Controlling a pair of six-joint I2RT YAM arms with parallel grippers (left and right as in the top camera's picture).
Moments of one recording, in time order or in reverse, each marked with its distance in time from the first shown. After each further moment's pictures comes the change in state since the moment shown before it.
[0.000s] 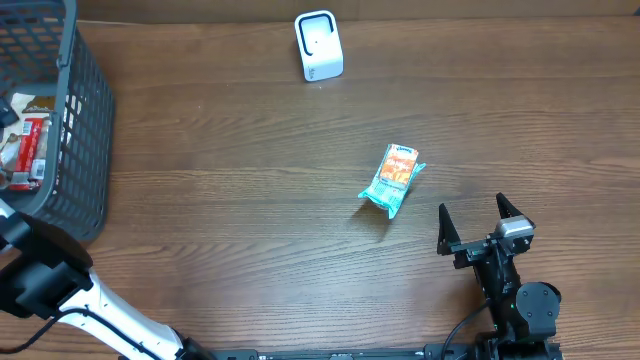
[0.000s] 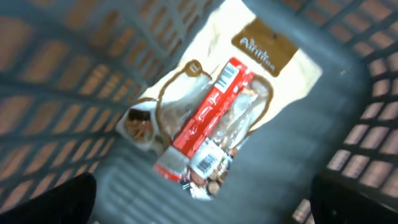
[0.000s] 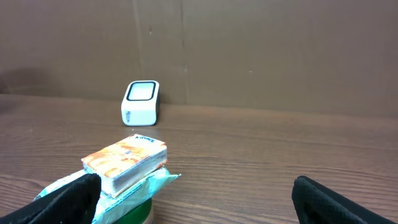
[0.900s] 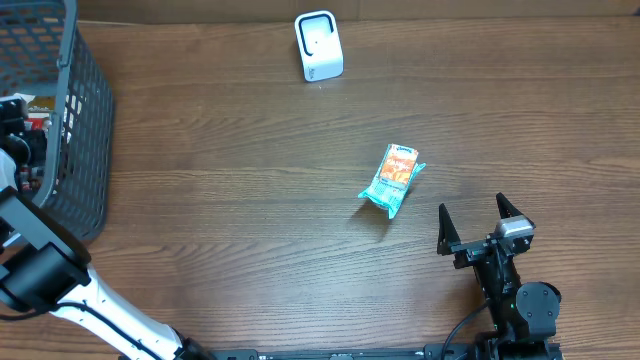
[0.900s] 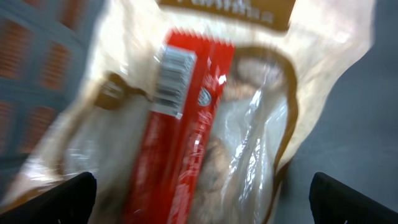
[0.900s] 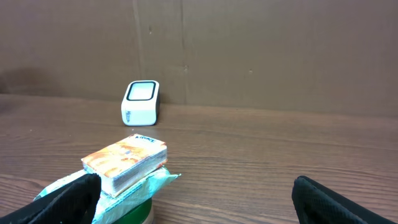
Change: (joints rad) left arm -0.001 0.048 -0.526 0.634 0.117 0.373; right arm 0.000 0.000 0.000 0.000 0.000 0.000
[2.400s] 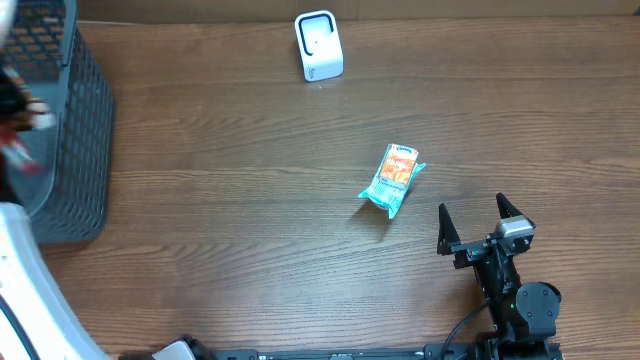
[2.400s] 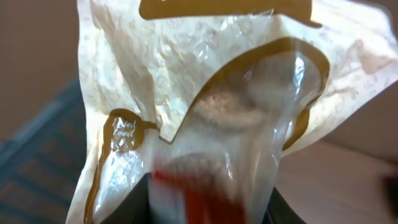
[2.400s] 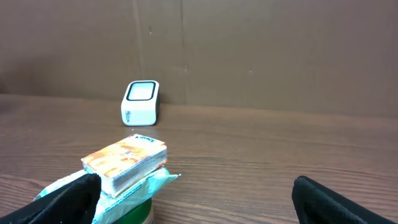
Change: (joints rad) left arm -0.234 -0.801 0.050 -0.288 -0.043 -0.427; right arm 0.000 0.000 0.000 0.000 0.000 0.000
